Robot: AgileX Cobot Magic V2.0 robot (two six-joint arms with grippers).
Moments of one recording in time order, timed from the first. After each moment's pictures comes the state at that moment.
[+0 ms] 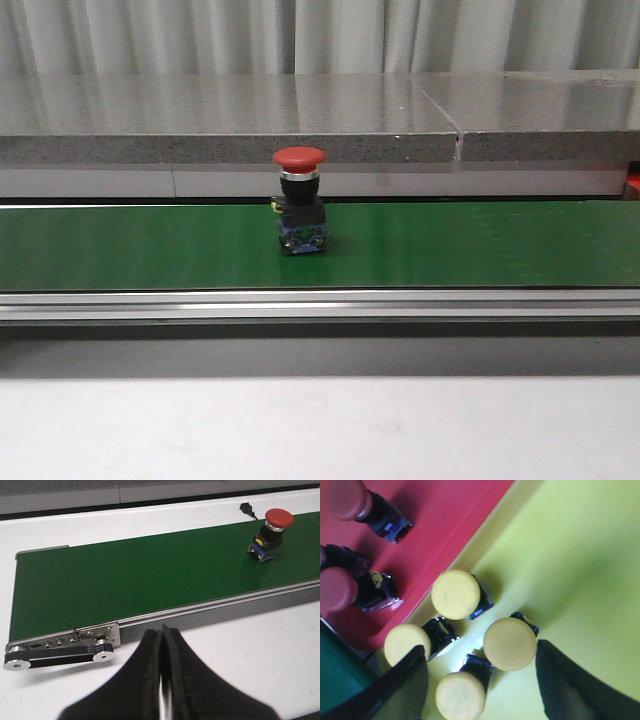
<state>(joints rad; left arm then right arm) -0.22 0.40 -0.60 -0.08 0.81 0.06 -0.76 1.43 -1.01 0.19 0.67 0.12</state>
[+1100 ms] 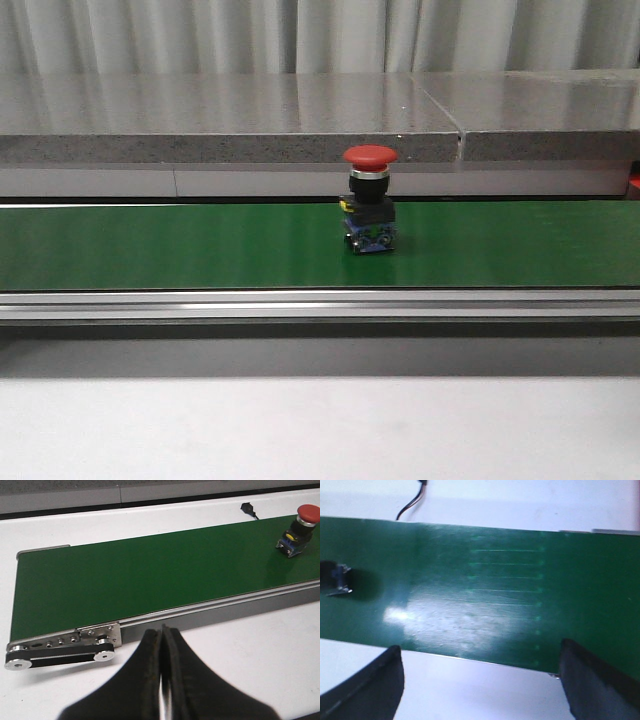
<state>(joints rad) -0.22 0.40 -0.60 -0.08 0.81 0.06 0.08 1.19 -1.05 0.12 0.86 -0.02</state>
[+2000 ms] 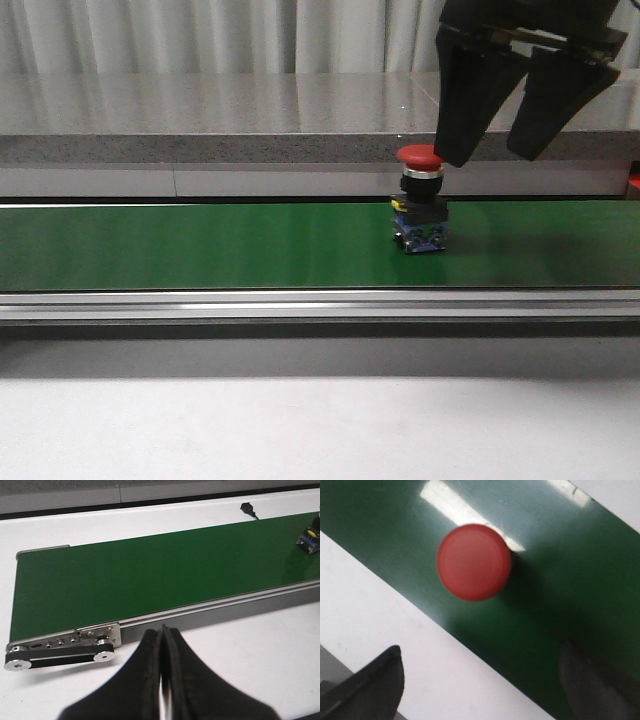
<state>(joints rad) -0.22 0.40 -0.60 -0.08 0.81 0.06 0.32 1.66 -1.42 0.21 1.12 -0.32</state>
